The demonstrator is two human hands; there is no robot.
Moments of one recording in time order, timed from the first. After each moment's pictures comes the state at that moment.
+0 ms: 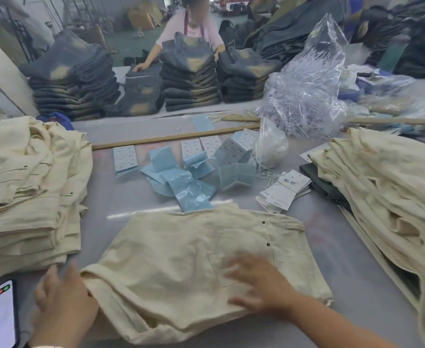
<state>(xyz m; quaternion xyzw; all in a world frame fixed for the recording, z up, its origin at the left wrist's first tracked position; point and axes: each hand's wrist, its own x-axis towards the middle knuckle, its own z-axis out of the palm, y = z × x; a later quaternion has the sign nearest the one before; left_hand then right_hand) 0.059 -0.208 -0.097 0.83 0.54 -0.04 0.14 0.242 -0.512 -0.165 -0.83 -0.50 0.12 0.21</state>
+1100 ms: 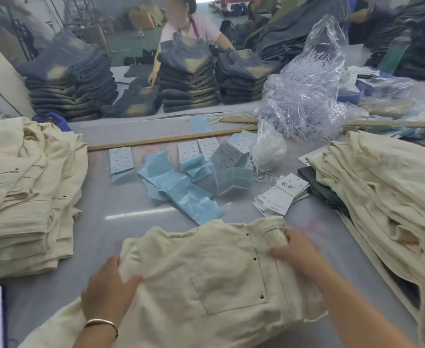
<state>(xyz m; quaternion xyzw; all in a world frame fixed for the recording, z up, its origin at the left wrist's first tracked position) 0.109 -0.221 -0.167 0.87 0.46 0.02 0.14 0.324 -0.540 -0.138 -0.90 -0.04 0.26 0.35</state>
